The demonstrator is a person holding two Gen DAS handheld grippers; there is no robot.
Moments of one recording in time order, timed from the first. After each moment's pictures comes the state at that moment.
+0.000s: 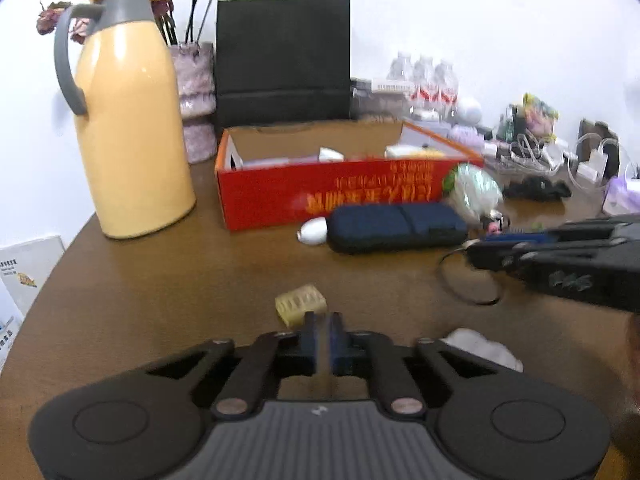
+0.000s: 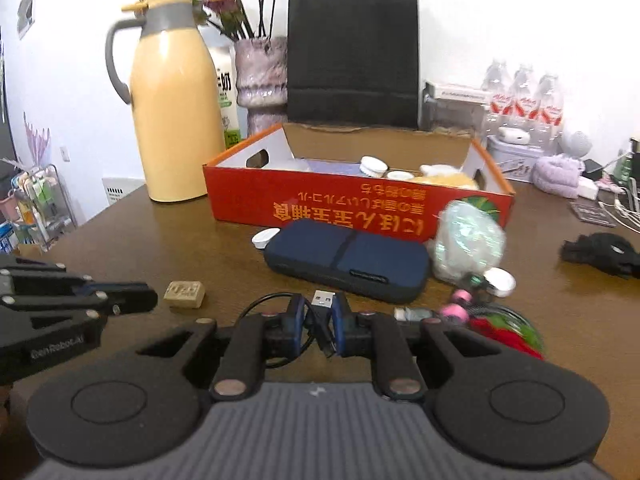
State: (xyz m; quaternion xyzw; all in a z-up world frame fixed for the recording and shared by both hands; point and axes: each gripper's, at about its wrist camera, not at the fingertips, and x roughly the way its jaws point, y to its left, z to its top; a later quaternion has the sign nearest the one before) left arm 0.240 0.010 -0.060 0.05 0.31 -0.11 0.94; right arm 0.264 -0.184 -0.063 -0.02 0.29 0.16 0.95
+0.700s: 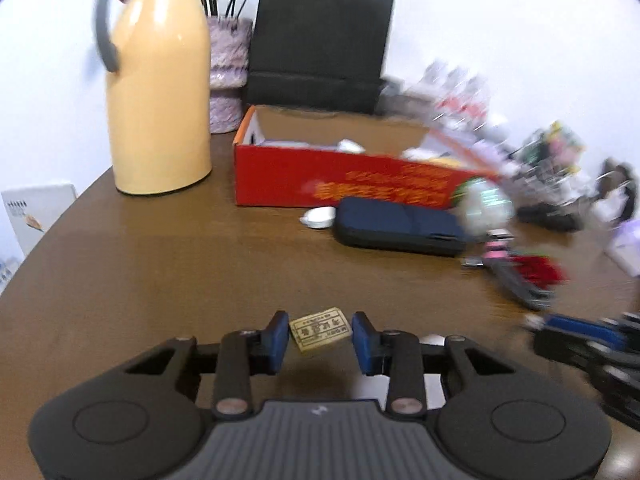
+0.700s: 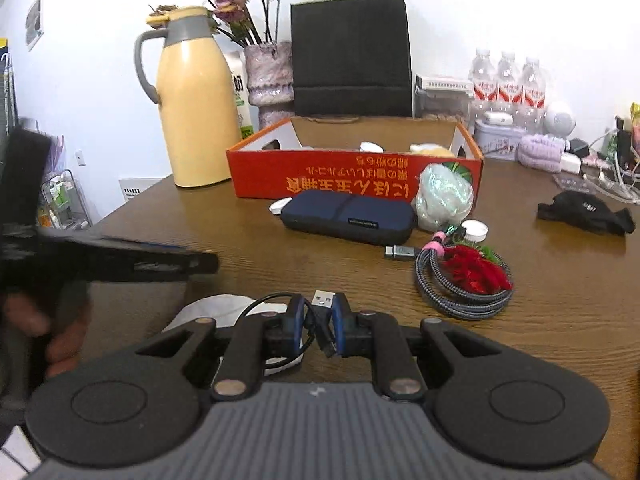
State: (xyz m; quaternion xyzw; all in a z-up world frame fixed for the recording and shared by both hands) left arm 0.212 0.009 -0.048 -0.04 0.33 -0.09 0.94; right arm 0.190 -0.206 -0.055 -0.01 0.28 0.17 0.95
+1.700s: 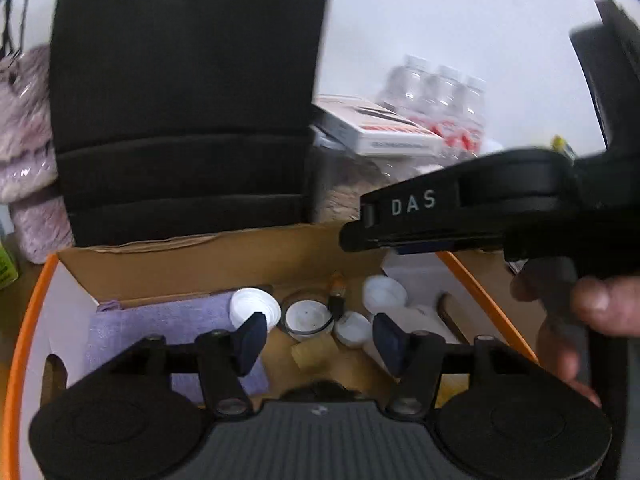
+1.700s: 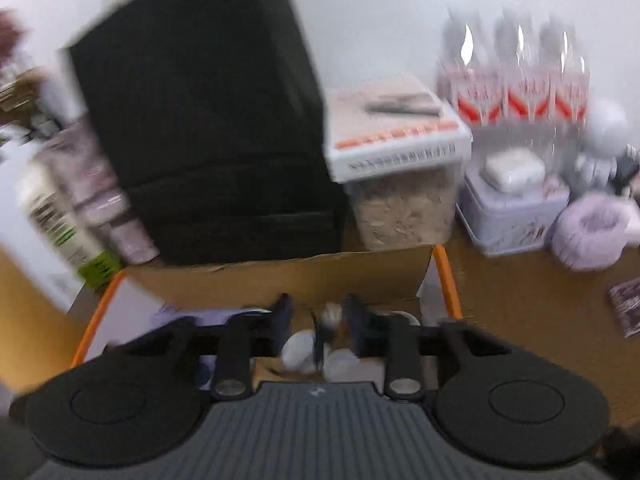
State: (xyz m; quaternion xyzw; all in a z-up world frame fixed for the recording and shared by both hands) left arm 0.560 -0.099 -0.020 0.00 0.35 -0.18 0.92; right arm 0.615 -0.239 -0.018 0.11 0.37 0.08 0.92
